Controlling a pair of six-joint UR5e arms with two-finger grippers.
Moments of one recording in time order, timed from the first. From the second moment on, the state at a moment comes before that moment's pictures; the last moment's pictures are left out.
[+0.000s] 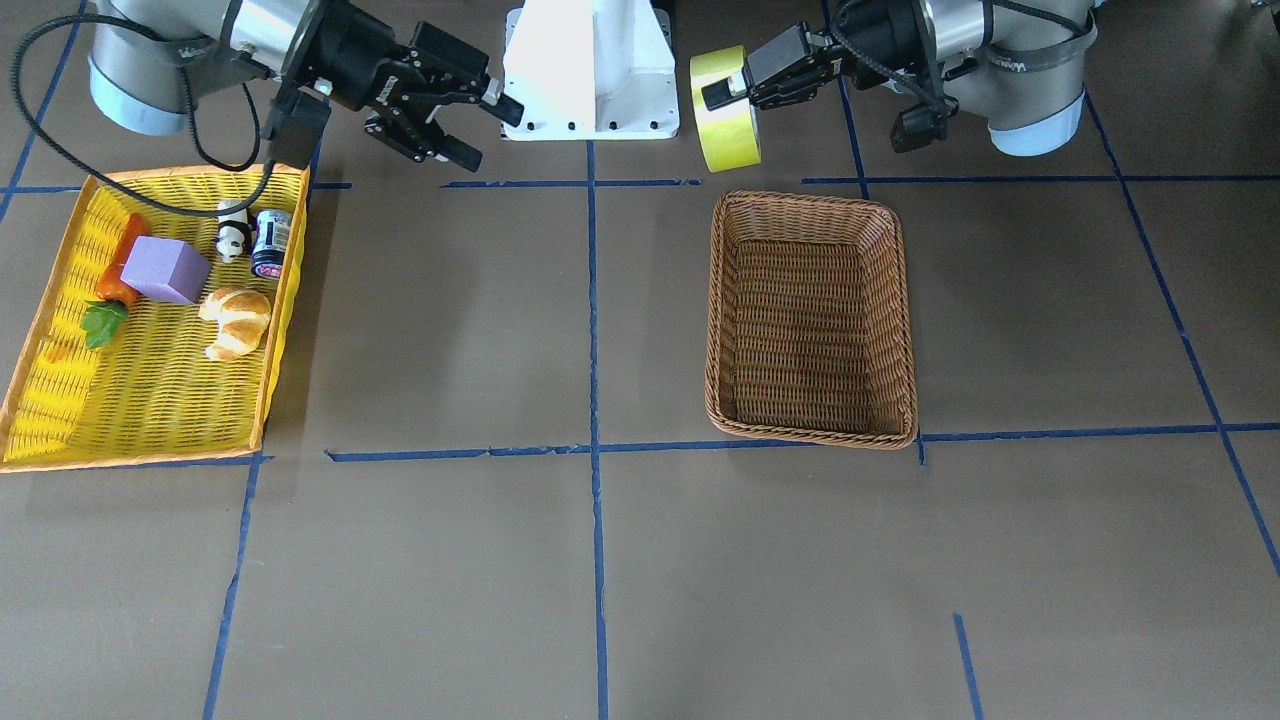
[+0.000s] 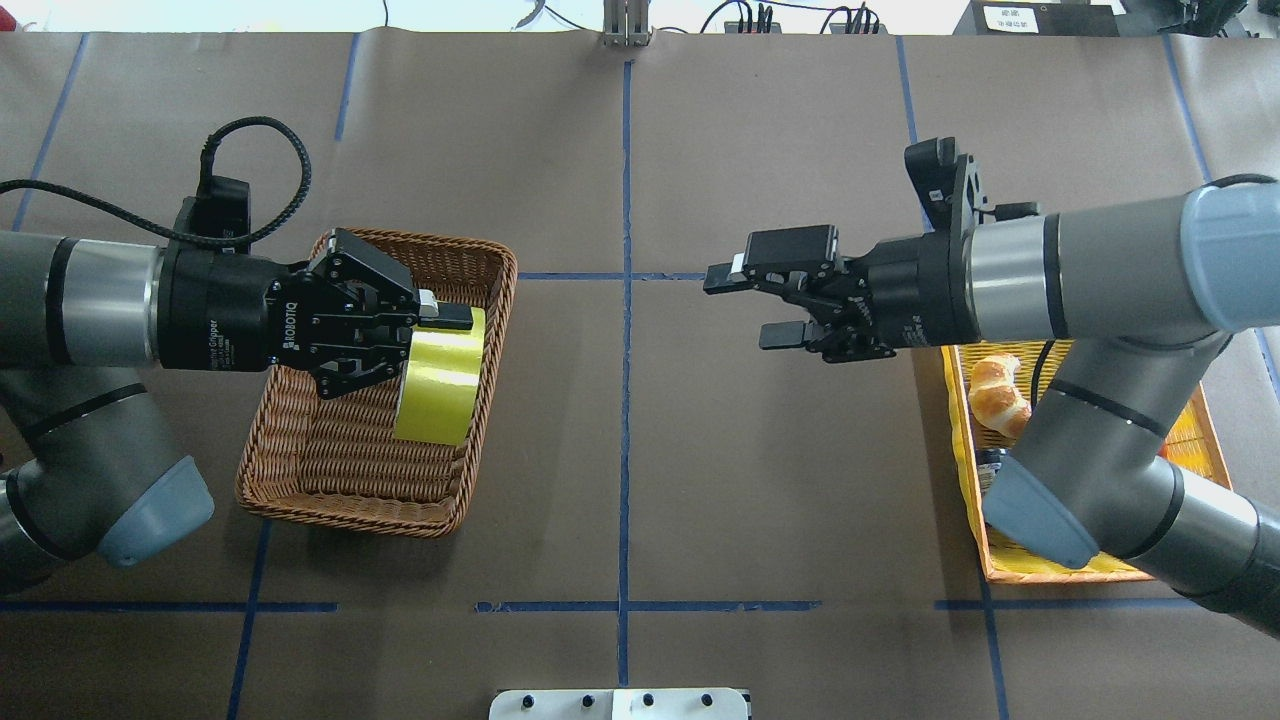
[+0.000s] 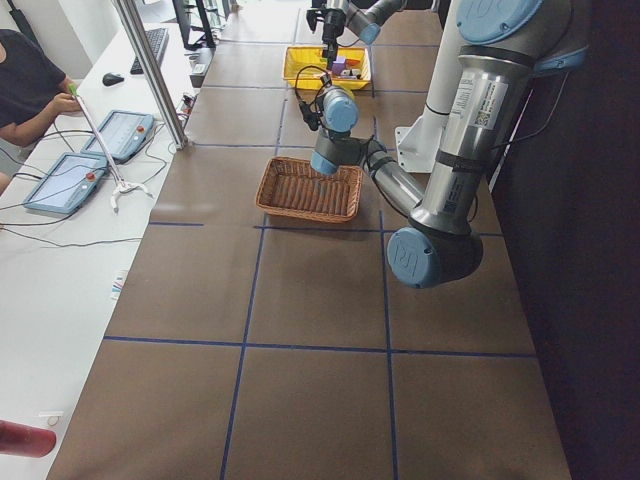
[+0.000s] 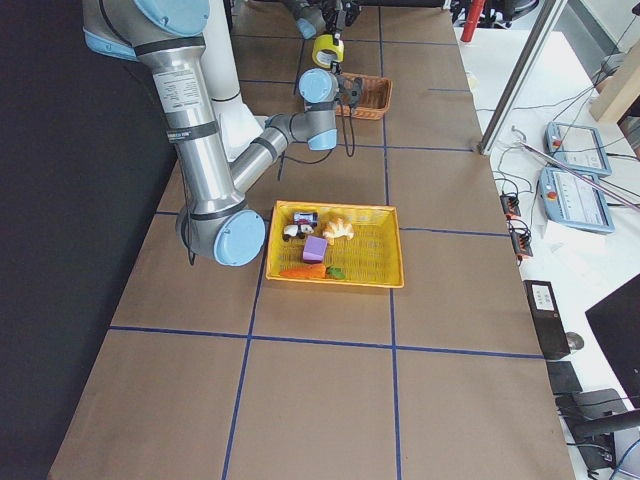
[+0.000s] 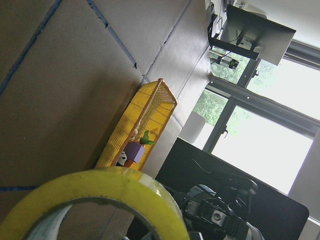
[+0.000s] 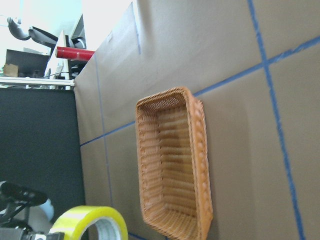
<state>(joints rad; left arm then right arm) -0.71 -1.87 -1.88 -2.91 -2.11 -2.24 0.72 -1.25 1.94 -0.59 2.09 1.79</state>
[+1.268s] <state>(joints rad) -0.68 -1.89 -1.93 -1.91 -2.05 -1.26 1.05 -1.36 1.96 -1.54 2.15 0.54</state>
